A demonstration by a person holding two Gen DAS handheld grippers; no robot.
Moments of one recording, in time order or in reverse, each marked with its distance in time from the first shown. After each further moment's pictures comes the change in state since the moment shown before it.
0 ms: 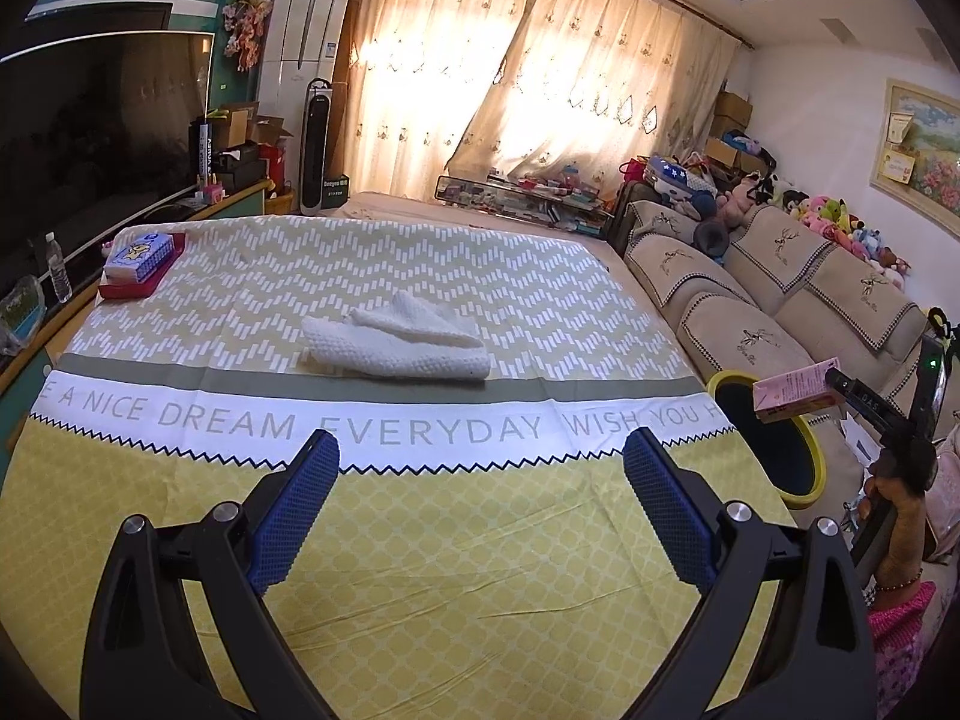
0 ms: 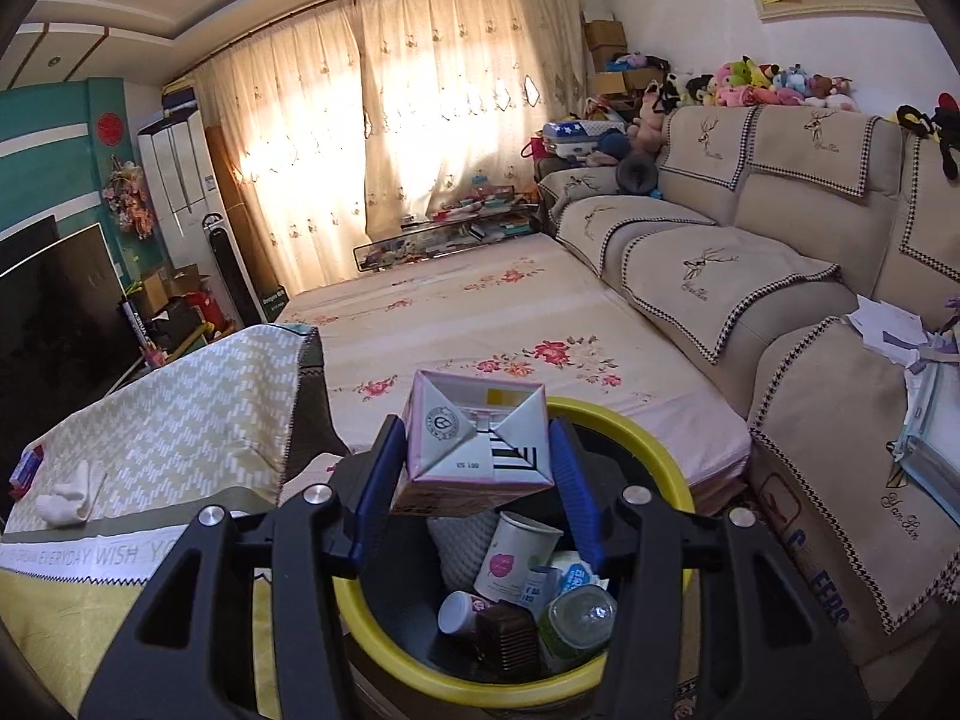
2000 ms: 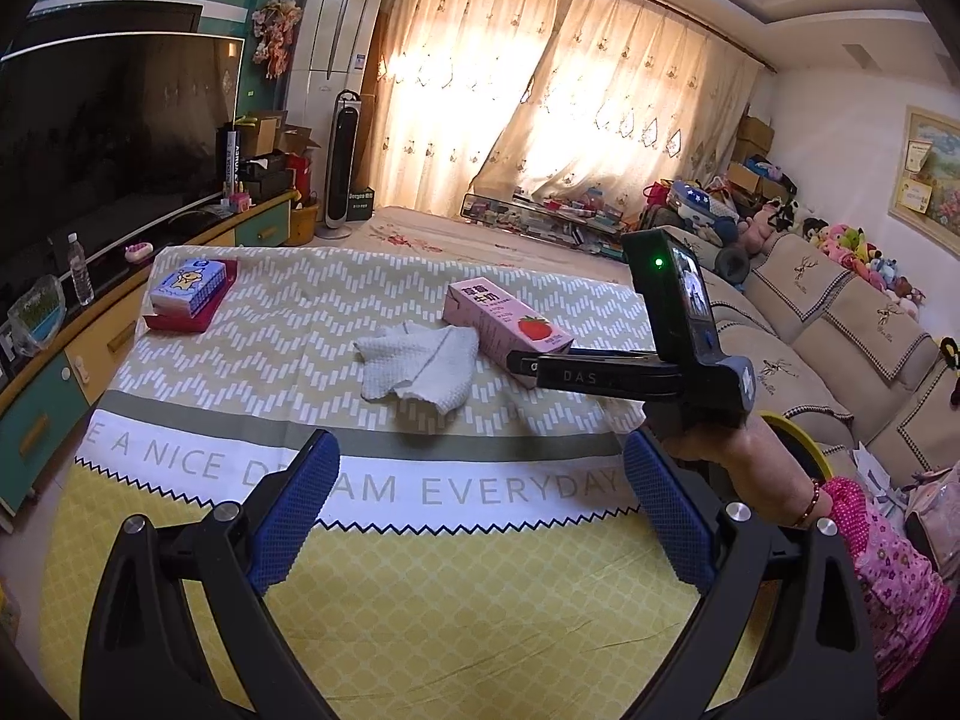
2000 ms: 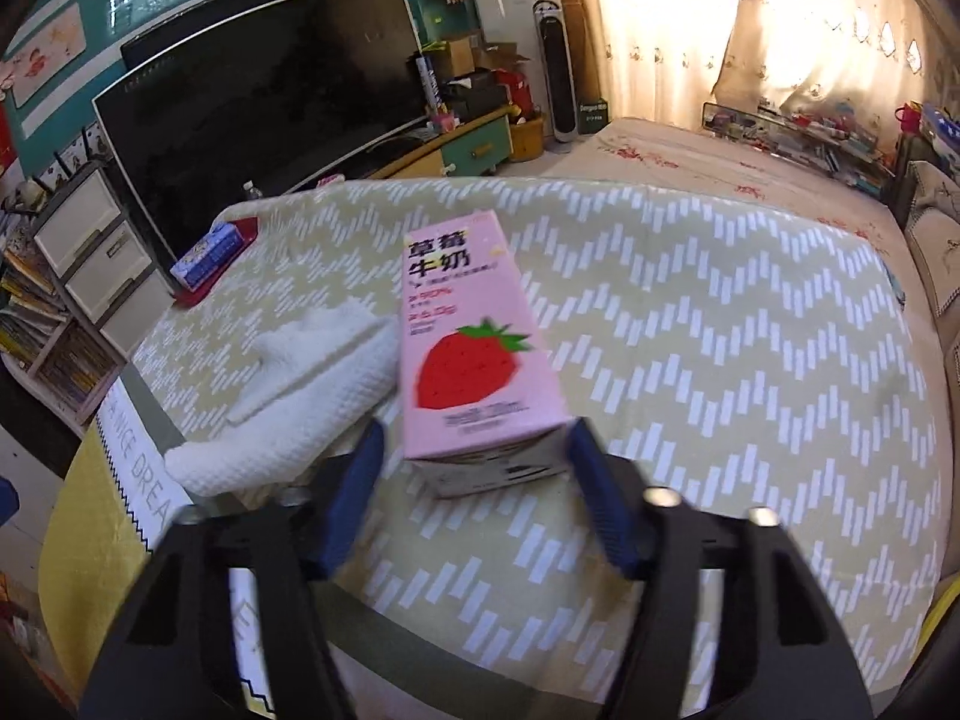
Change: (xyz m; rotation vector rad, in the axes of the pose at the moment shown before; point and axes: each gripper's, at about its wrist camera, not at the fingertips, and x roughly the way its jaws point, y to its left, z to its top) left arm -0.020 0.056 0.034 -0.043 -0.045 0.038; right arm 0.120 0.381 -0.043 -0.492 0.445 0.611
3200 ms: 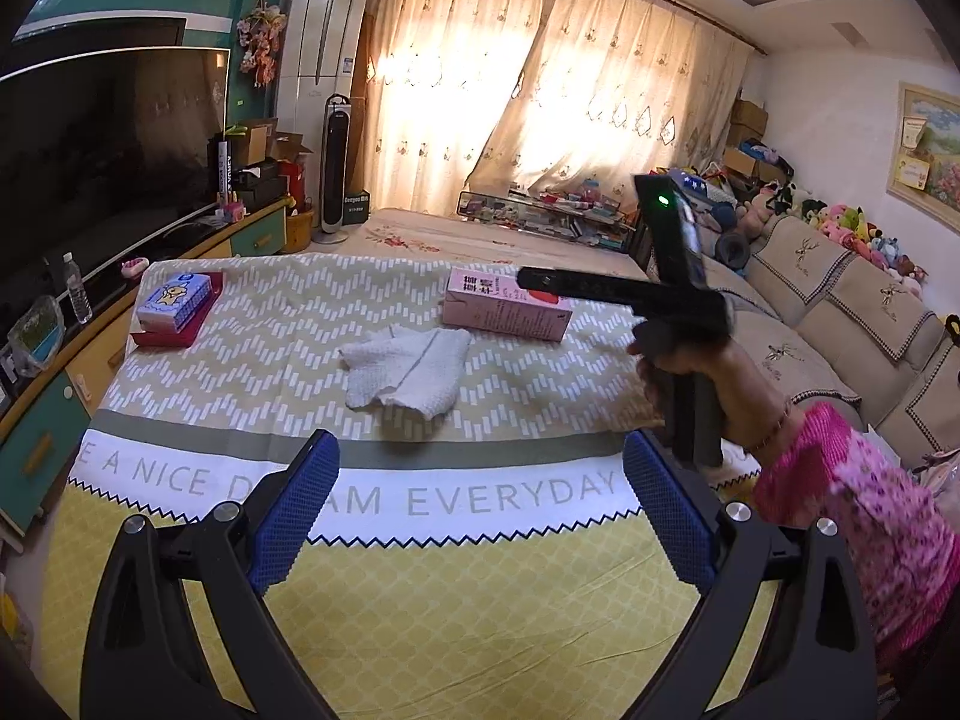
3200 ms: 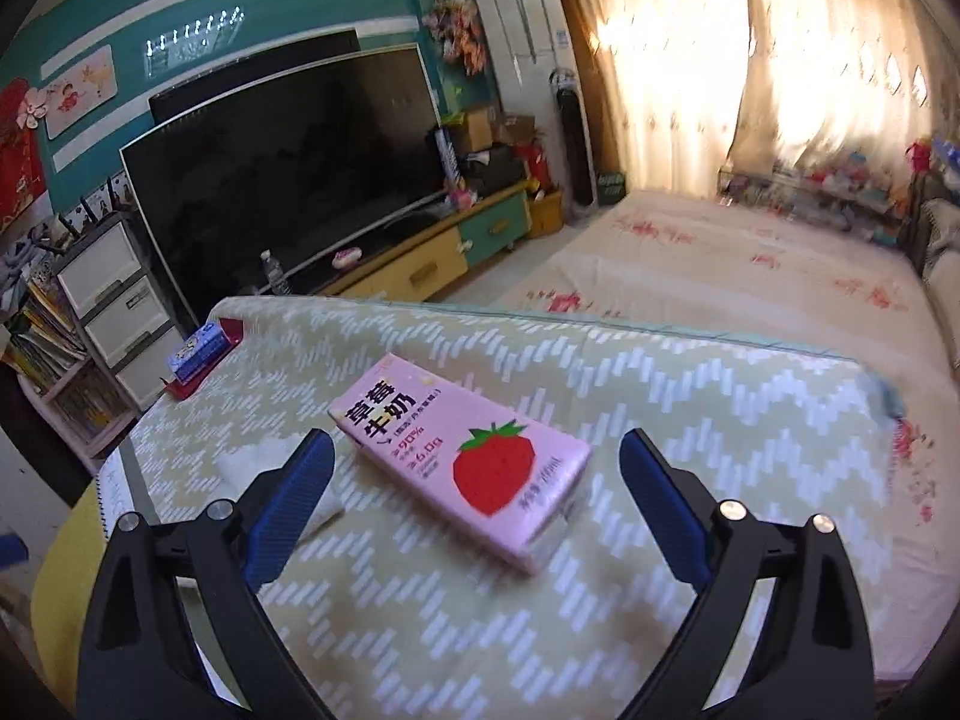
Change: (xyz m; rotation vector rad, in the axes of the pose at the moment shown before) left arm 0.018 -0.008 0.006 0.057 0.018 0.017; right arm 0.013 -0.055 0.066 -0.021 -0.146 0.097
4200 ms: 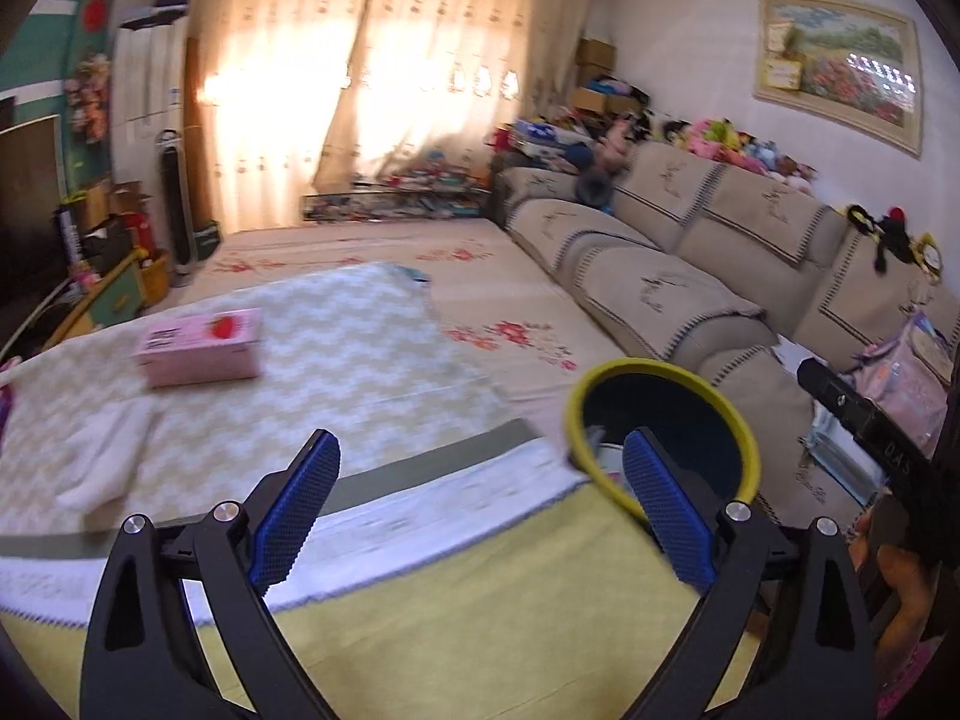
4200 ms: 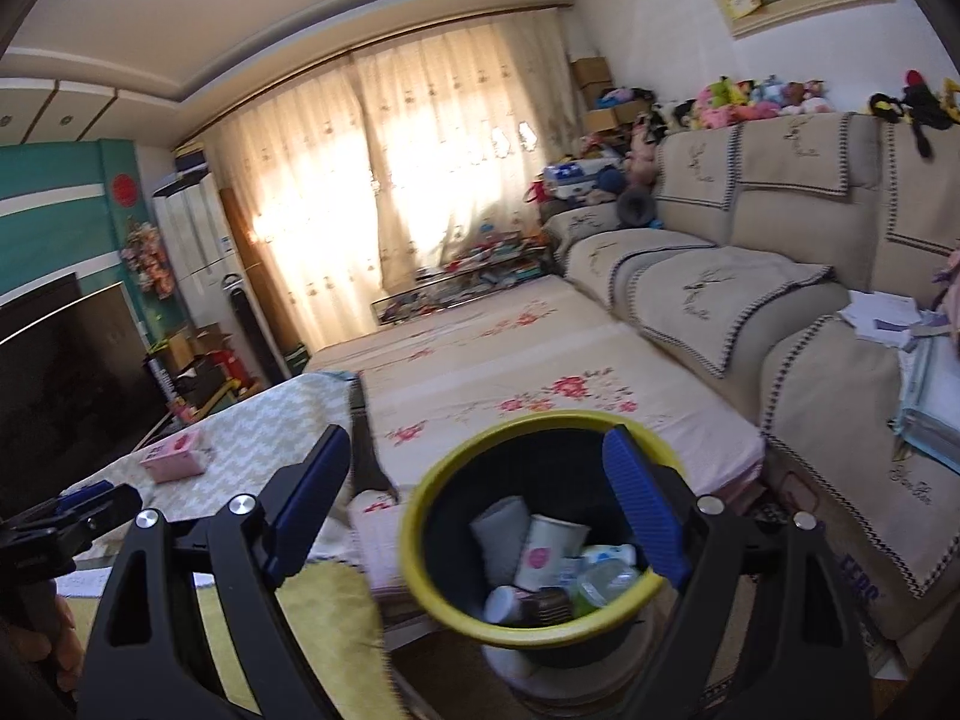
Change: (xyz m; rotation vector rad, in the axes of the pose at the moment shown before) left arm 0.052 -0.192 0.005 0.241 0.034 -0.243; right arm -0.373 -0.048 -0.241 0.451 -0.480 -0.684
